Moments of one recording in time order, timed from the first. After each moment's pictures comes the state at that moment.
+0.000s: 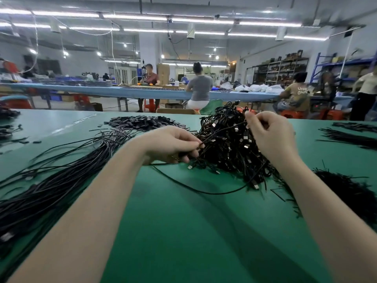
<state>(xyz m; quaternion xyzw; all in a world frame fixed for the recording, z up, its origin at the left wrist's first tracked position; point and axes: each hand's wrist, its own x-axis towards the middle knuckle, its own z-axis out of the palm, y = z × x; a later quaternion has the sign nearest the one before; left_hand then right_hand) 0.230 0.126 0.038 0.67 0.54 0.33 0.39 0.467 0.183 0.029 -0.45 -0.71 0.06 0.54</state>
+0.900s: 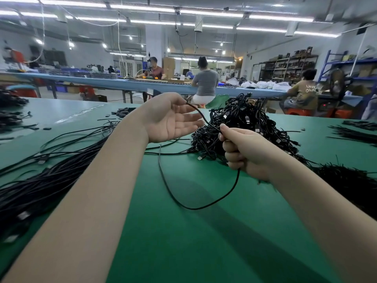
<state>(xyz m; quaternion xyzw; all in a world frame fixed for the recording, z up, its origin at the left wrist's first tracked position) 0.205 0.120 0.054 0.44 0.40 0.53 0.61 0.408 0.143 0.008 -0.36 -0.62 0.59 0.37</state>
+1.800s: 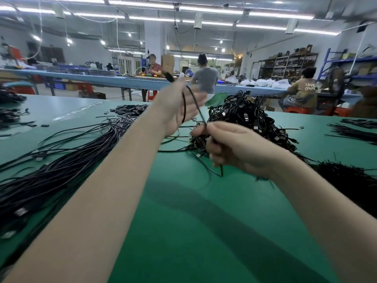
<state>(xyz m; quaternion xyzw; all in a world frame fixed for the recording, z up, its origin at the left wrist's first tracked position) 0.238 0.125 0.058 0.49 0.41 0.61 0.47 0.407 0.139 0.009 -0.21 -0.72 0.60 0.27</state>
